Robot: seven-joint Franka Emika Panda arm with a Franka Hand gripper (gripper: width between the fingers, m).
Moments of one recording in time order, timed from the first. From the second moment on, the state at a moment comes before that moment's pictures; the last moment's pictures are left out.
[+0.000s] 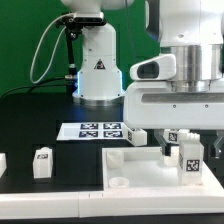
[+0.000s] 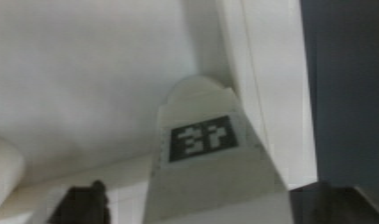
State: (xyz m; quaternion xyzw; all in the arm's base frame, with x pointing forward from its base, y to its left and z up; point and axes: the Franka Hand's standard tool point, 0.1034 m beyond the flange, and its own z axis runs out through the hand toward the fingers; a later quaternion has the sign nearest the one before) arm 0.642 0.108 0.073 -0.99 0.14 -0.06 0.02
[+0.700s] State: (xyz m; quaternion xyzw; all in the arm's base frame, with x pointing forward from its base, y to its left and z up) arm 0.640 0.108 0.073 -0.86 0.50 -0.03 0.03
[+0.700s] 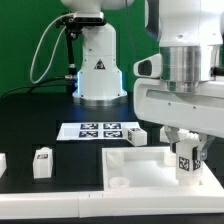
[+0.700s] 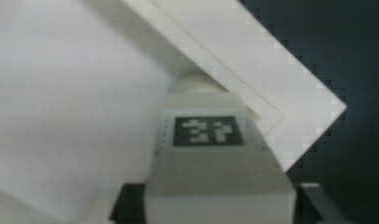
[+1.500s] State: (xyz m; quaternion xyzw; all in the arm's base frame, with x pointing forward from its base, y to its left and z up) arm 0.640 0.108 0.072 -0.63 0.78 0.00 0.05
